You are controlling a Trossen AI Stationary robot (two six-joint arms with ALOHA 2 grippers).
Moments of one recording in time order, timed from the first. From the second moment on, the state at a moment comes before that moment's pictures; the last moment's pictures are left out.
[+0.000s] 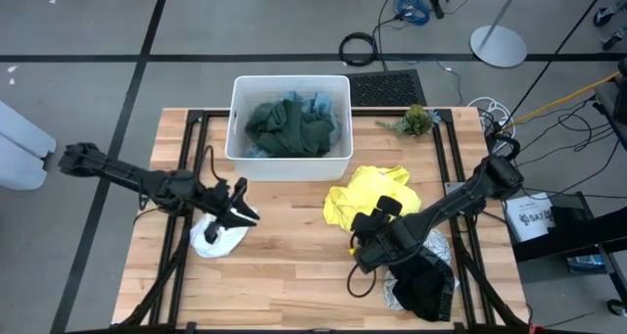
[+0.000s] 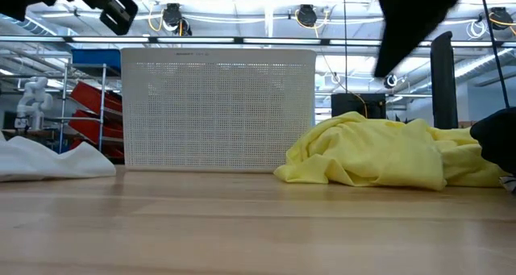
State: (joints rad) left arm -0.26 0.67 0.34 0.32 0.16 -0.28; right arm 0.50 1.74 1.36 -1.11 0.52 0.95
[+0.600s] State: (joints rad) left arm -0.28 0.88 0.34 0.38 0.11 -0.28; right arm 0.48 1.74 1.10 -1.07 0.52 0.69
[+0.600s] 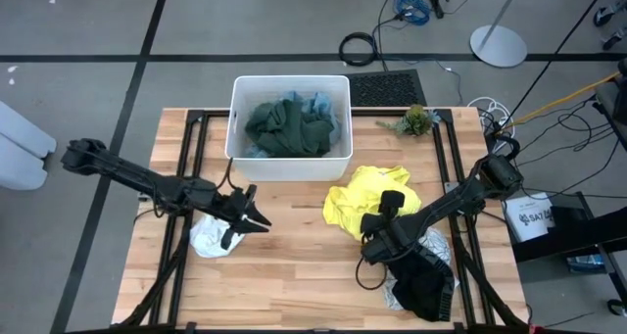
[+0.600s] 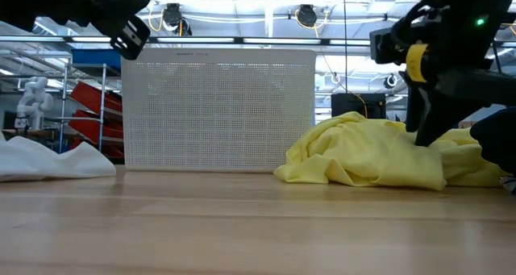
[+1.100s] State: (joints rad) left arm -0.28 0.89 0.34 0.39 0.11 -0.33; right arm 0.41 1.74 1.12 -0.94 0.31 0.59
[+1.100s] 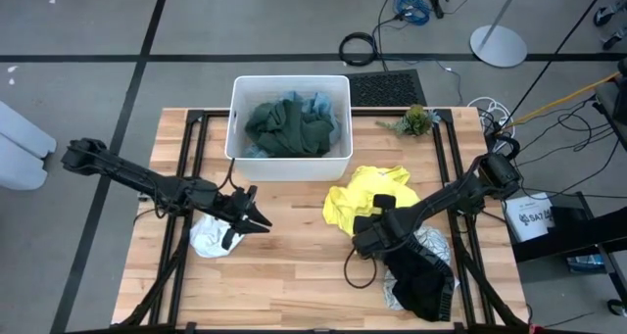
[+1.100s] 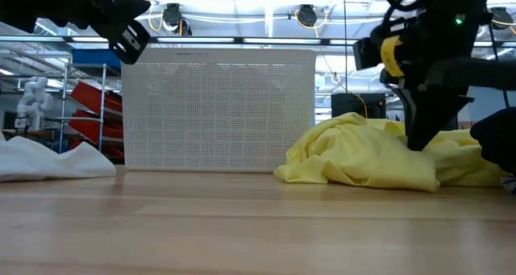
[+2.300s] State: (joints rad) left arm -0.28 0.89 0.34 0.38 0.15 -0.33; right arm 0.34 1.73 2.24 -0.55 0.31 0.03
